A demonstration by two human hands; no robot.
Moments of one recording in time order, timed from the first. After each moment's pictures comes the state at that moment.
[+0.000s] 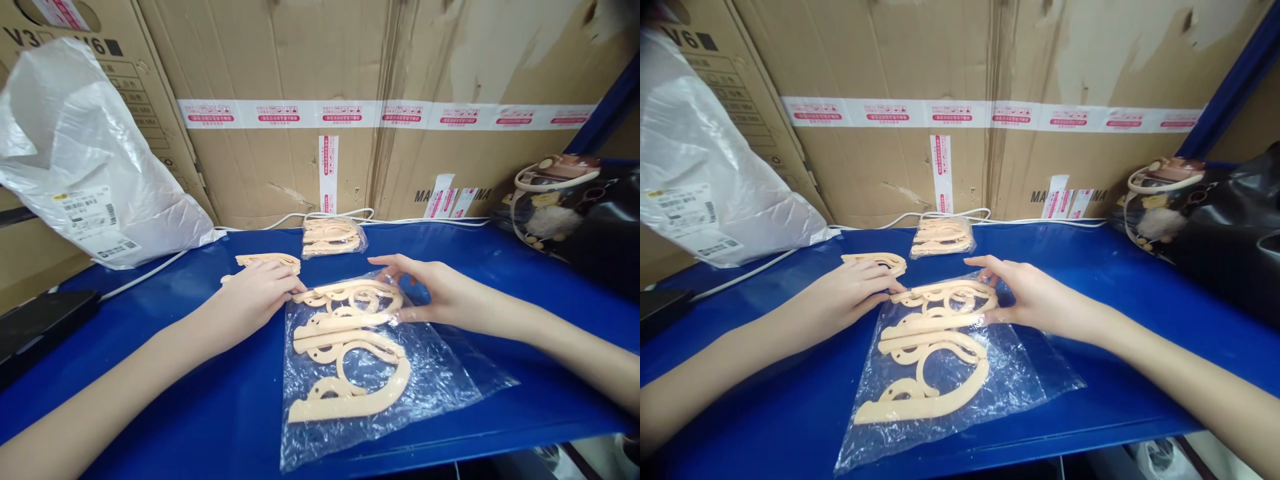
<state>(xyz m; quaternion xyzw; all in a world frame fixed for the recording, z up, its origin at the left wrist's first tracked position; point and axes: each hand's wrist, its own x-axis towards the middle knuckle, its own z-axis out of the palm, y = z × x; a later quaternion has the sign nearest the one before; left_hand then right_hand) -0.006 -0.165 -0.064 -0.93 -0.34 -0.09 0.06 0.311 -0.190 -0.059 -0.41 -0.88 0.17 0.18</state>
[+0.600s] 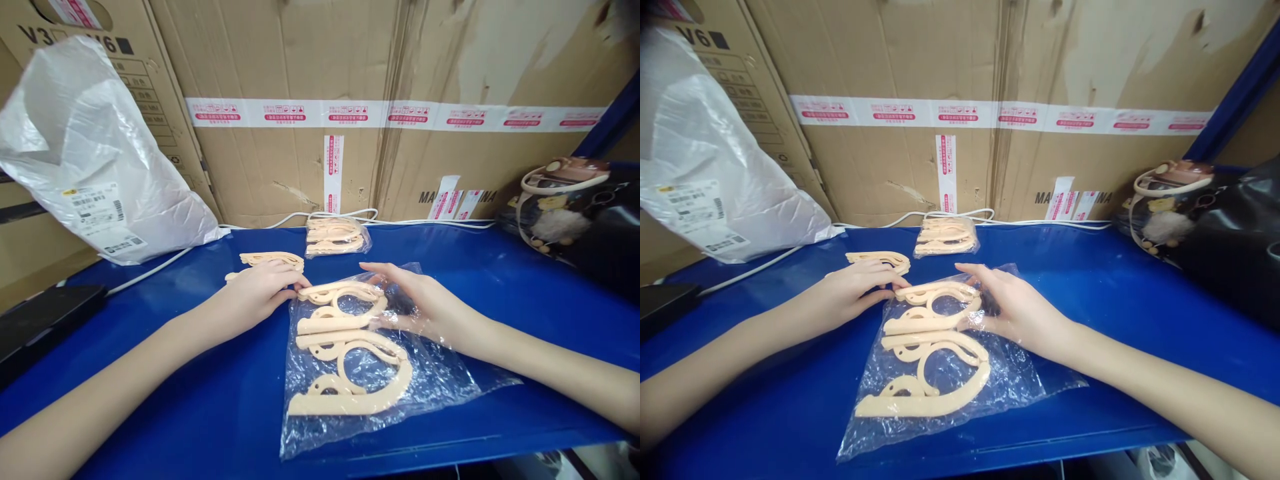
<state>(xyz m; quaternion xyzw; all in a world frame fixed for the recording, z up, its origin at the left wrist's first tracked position) -0.011 -0.156 -0.068 -0.93 -0.35 -0.12 -0.04 0.284 -0.195 -0.081 -0.40 -0.87 0.14 0.24</state>
